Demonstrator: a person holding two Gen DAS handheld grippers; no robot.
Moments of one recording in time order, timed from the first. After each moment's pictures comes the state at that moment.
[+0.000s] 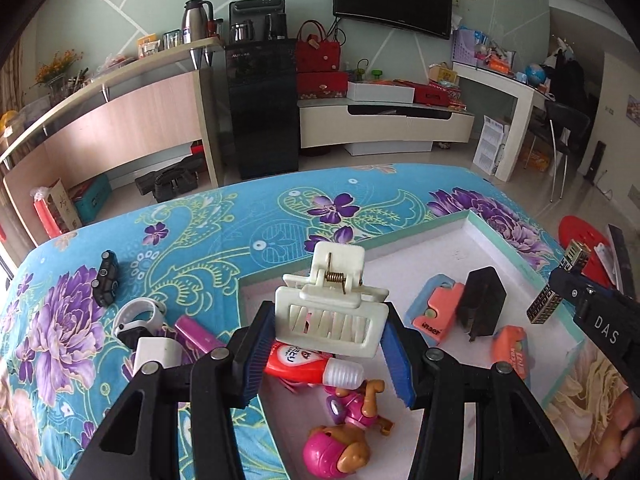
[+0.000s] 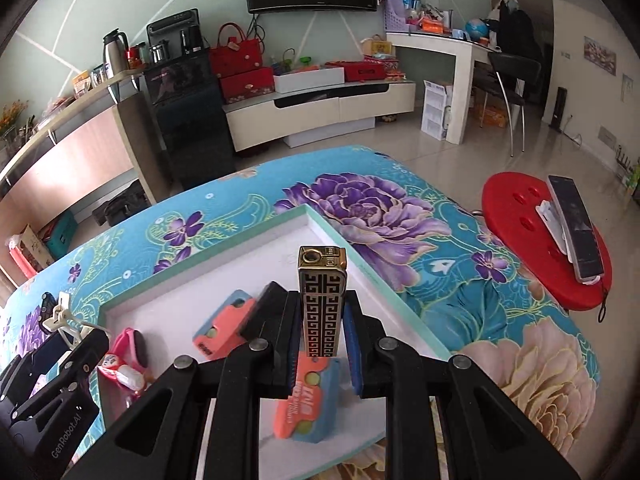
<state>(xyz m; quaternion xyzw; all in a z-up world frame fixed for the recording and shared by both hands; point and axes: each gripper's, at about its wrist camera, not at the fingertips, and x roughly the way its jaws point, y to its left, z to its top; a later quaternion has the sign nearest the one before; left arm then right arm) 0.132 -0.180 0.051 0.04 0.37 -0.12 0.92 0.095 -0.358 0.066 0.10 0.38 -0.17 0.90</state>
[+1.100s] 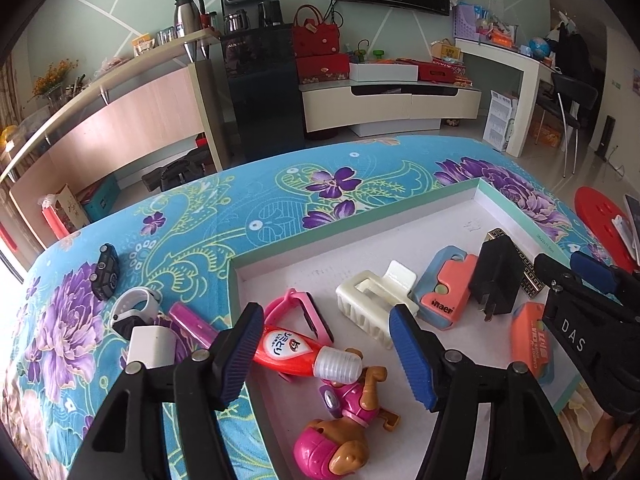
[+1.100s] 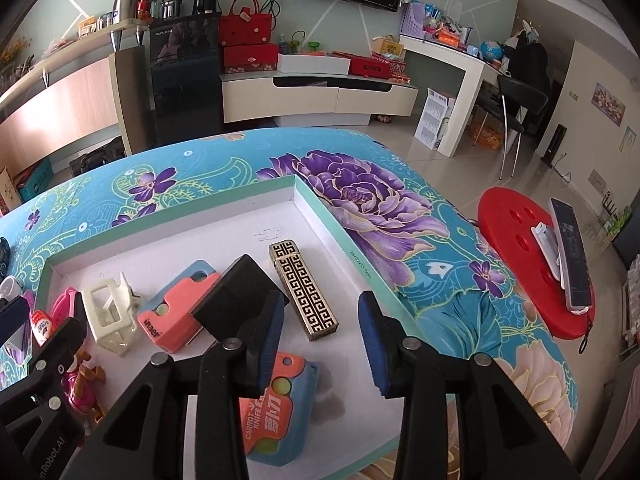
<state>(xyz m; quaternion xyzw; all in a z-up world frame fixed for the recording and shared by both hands) 0.134 -0.192 0.033 0.07 0.39 -0.09 0.91 0.116 -0.350 0.030 0.01 0.41 -0.18 0.89</state>
